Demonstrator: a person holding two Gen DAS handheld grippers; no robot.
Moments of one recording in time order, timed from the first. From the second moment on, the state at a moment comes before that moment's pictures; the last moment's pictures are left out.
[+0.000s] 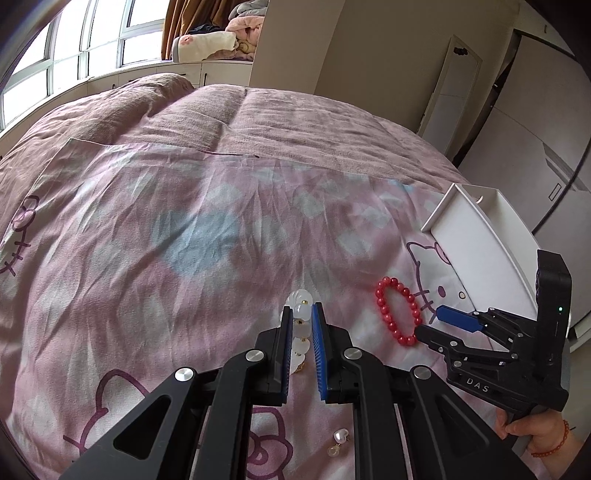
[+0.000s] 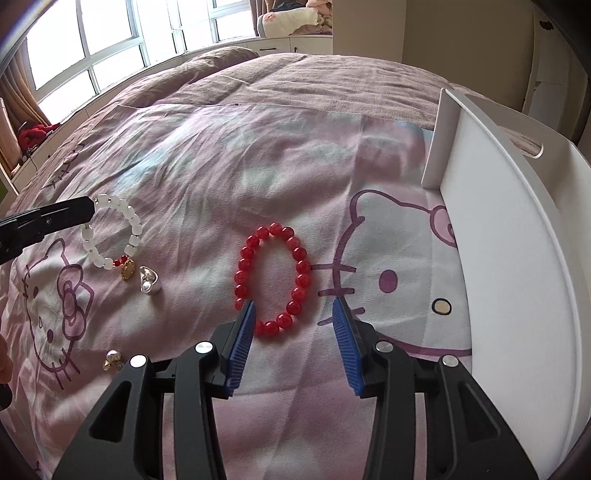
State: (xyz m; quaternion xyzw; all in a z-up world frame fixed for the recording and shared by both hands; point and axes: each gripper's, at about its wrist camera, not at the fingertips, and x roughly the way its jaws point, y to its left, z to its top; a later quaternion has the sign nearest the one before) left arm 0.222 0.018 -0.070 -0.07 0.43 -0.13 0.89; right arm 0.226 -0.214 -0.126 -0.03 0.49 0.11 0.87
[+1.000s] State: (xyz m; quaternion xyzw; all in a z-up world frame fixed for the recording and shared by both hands) left arm 0.191 0.005 -0.038 -0.04 0.42 -0.12 0.90; right arm 0.200 -0.206 -0.078 -0.01 0.45 0.16 0.88
